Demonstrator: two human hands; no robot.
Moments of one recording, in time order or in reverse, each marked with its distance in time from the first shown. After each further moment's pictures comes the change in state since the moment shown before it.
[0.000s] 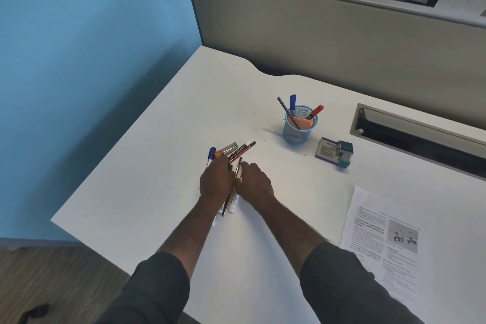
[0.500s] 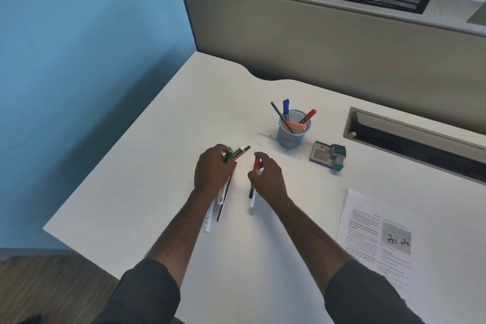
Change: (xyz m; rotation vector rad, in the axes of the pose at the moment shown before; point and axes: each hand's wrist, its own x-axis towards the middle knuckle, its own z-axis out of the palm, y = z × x) left_hand 0.015 0.023 -0.030 -0.259 0.078 0.014; right_hand -0.006 0.027 -0.042 0.438 0.209 0.094
